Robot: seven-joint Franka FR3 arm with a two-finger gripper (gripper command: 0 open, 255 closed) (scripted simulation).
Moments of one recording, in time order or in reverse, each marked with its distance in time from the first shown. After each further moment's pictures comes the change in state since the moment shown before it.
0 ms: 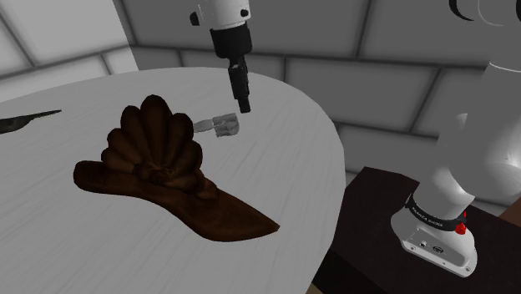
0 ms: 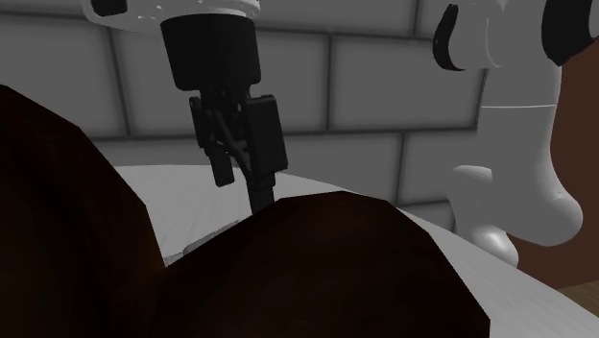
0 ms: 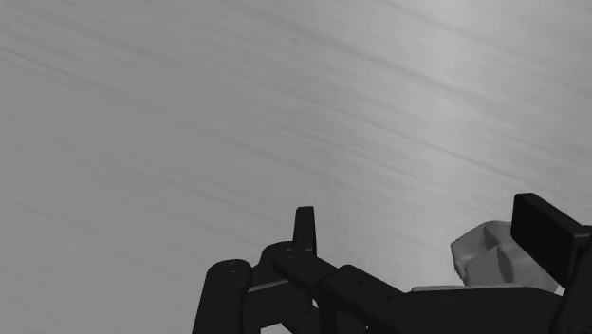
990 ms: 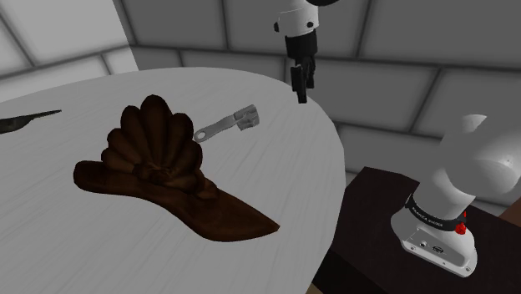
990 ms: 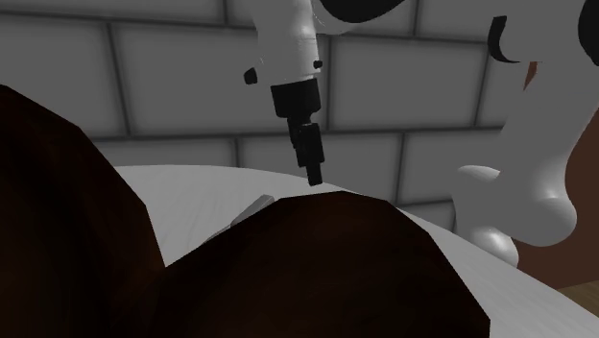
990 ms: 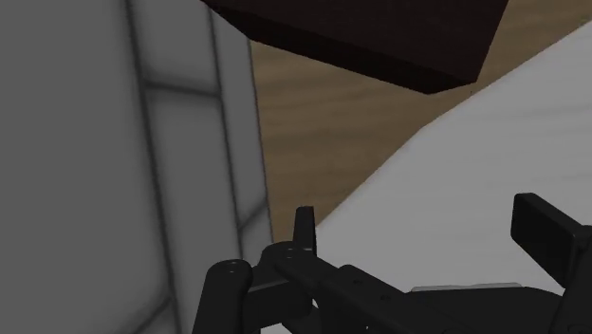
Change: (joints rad) arm -0.160 -0.371 -0.170 -0.471 0.026 0.042 0.135
